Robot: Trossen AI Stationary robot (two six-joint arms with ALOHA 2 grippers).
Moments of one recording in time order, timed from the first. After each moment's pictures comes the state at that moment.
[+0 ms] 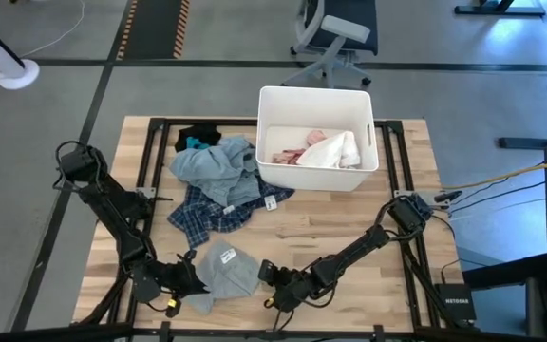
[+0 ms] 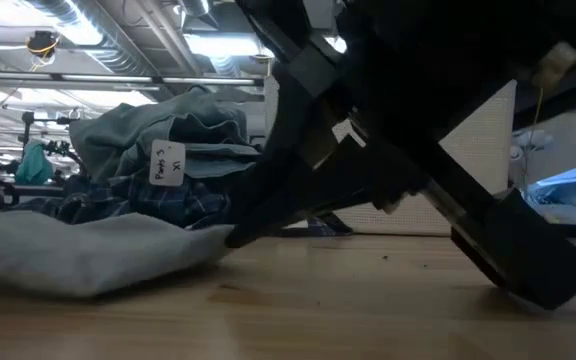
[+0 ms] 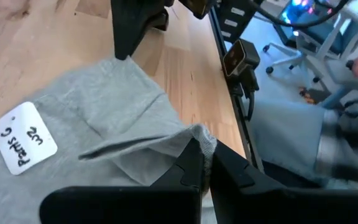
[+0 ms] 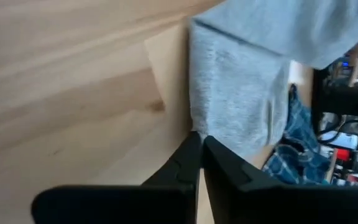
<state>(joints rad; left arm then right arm) -1.04 1.43 0.55 0.27 -0.66 -0.82 0.57 2.21 1.40 -0.07 0.53 -0.87</state>
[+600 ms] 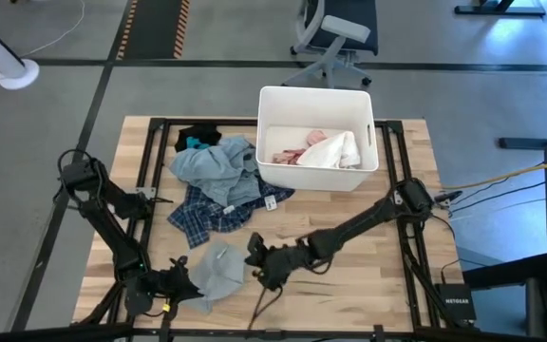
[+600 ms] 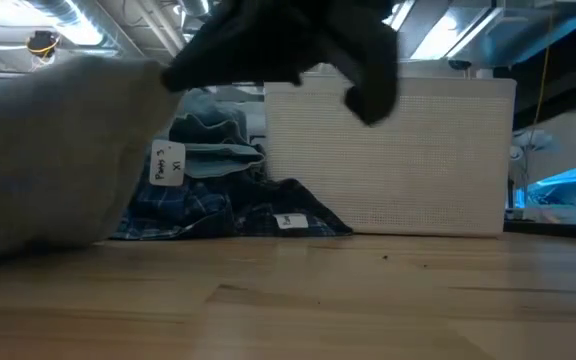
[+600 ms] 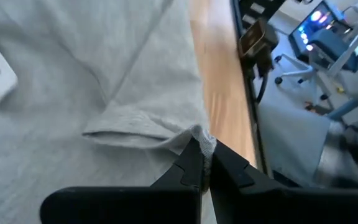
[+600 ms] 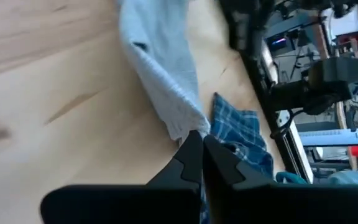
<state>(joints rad) -1.17 1.56 0.55 0.28 -0.79 -1.10 0.42 2.05 1.40 0.02 0.31 -0.83</state>
